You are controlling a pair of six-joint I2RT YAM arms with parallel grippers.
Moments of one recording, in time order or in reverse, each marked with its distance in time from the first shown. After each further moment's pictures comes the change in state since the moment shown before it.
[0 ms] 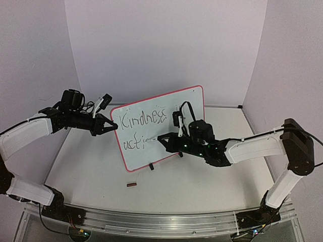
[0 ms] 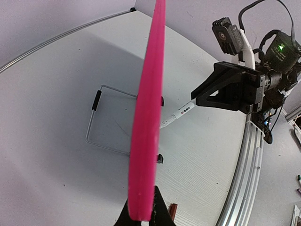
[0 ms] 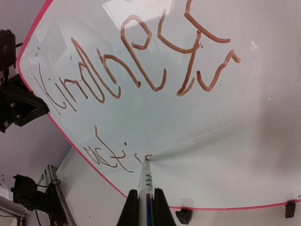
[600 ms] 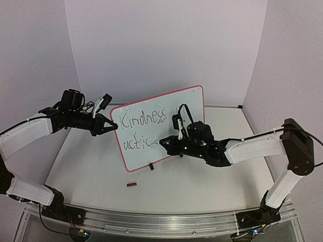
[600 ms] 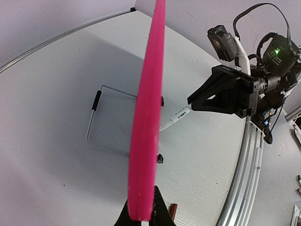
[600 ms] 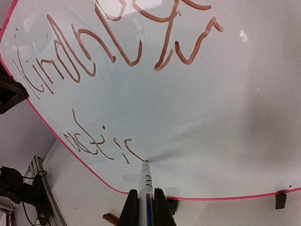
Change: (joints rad) left arm 0.000 0.000 0.000 0.000 0.000 -0.001; right arm 0.000 0.002 0.000 -0.079 0.022 -0.030
